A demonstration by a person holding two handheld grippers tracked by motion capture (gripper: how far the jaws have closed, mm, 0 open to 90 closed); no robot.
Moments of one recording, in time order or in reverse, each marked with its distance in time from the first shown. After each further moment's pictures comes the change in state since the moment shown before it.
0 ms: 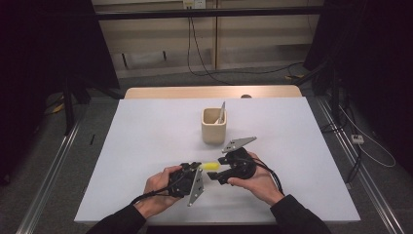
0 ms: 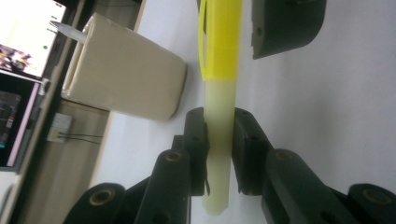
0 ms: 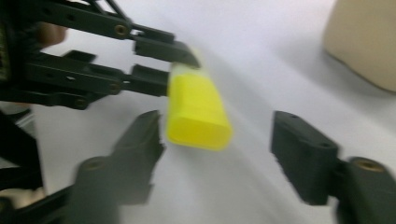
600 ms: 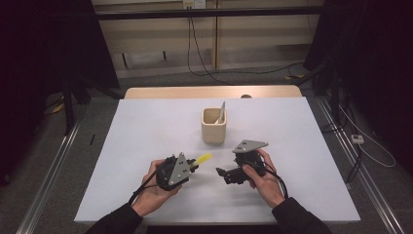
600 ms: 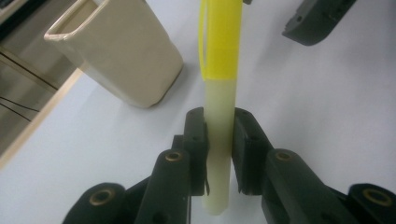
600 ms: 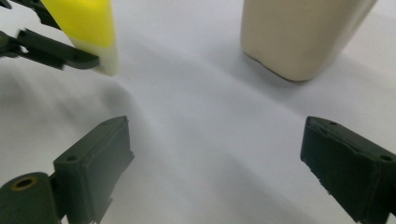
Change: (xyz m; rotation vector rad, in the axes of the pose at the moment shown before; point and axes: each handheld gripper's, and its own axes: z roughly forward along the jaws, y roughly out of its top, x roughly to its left) left arm 0.028 -0.024 -0.009 -0.119 -0.144 -0.426; right arm -0.012 -0.020 -0.008 -0.091 -0.214 0.029
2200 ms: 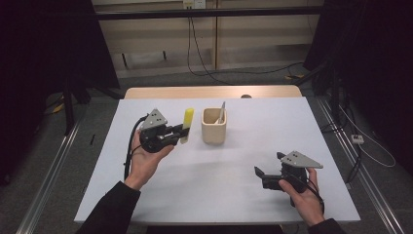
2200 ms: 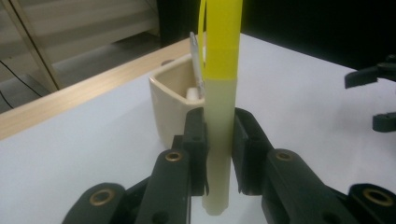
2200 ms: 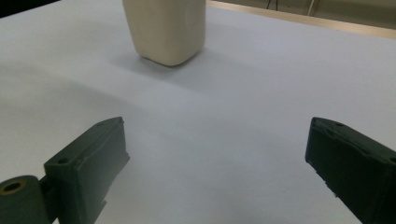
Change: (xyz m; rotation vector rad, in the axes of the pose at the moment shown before) left arm 0.092 0.036 -0.022 -0.159 -0.008 -0.449; right arm -0.043 -0.068 -0.074 -0.207 -0.238 0.108
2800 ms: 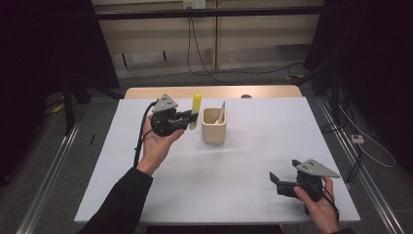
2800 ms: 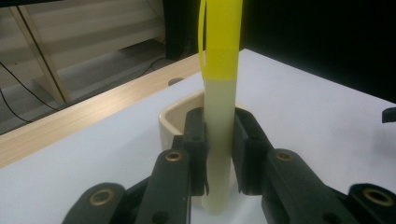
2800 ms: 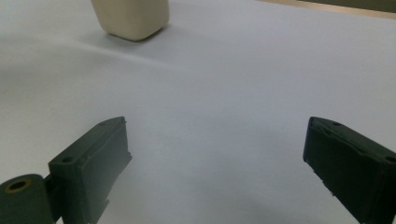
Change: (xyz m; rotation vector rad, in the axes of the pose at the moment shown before) left arm 0.010 0.029 0.036 -0.022 0.012 -0.031; right arm -0.023 -0.026 -0.025 0.022 -0.069 0.030
